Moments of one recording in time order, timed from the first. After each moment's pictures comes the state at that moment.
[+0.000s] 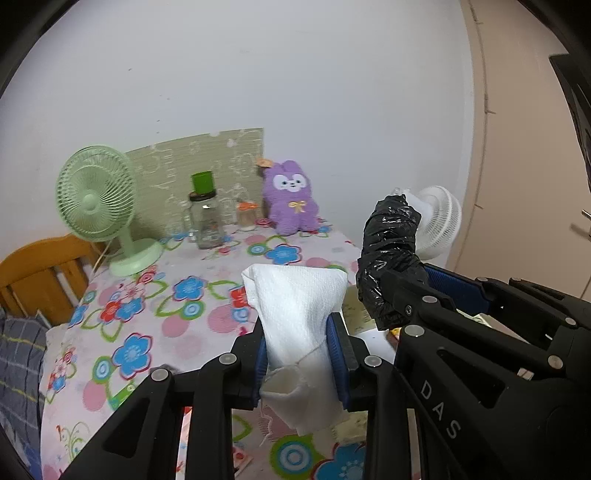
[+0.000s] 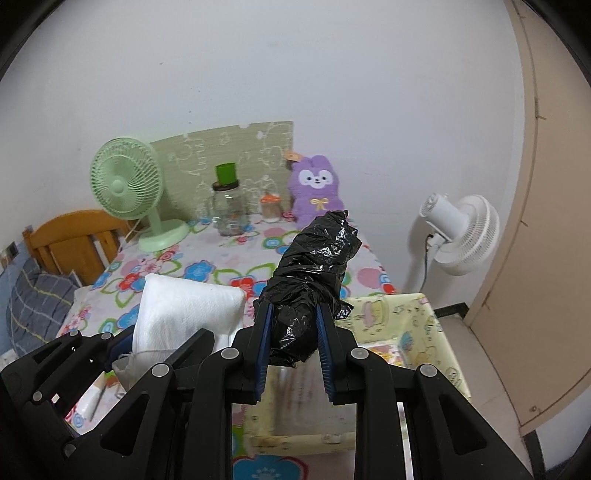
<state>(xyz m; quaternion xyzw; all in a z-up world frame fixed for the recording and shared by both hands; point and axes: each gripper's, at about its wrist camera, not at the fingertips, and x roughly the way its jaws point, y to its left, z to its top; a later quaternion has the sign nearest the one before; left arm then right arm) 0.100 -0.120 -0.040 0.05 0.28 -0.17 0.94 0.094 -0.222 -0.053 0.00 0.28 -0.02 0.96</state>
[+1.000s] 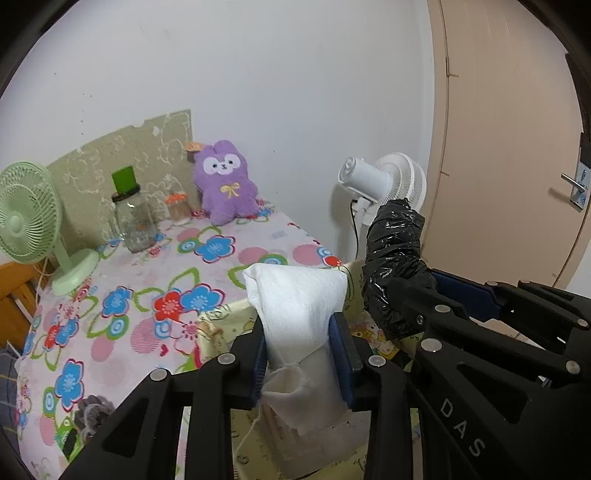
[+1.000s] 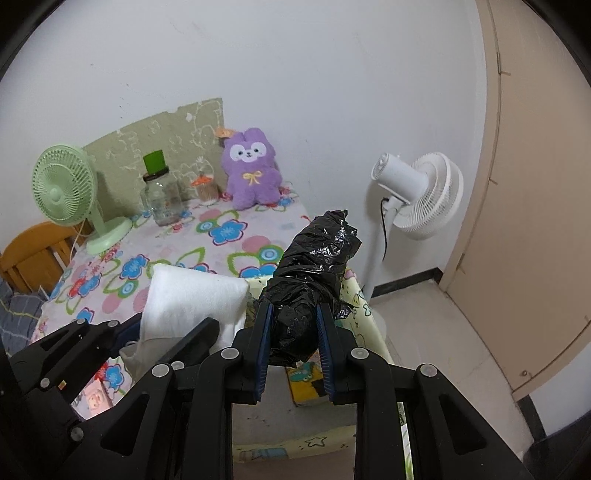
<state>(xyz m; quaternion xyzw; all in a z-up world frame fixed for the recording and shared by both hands) 0.139 -0.204 -0.075 0.09 0.31 -0.24 0.91 0.116 -0.307 -0.086 0.05 0.33 -0.09 0.94</state>
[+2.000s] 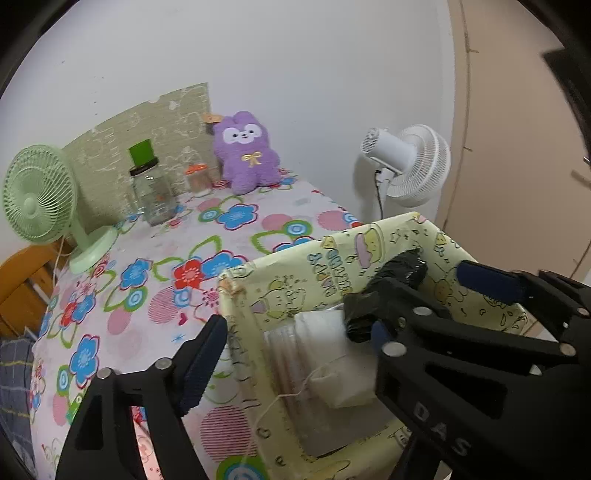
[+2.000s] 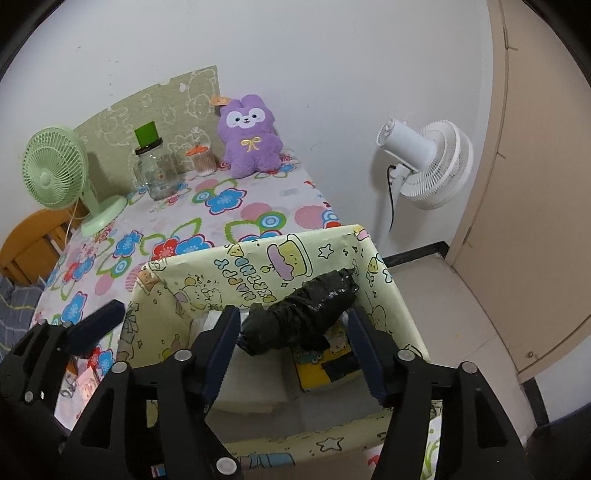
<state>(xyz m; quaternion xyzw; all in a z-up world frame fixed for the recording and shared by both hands) 0.137 -0.195 -0.093 0.11 0.35 -0.19 0.91 0.132 -0.306 -0.112 0.06 0.37 -0.08 0.92</state>
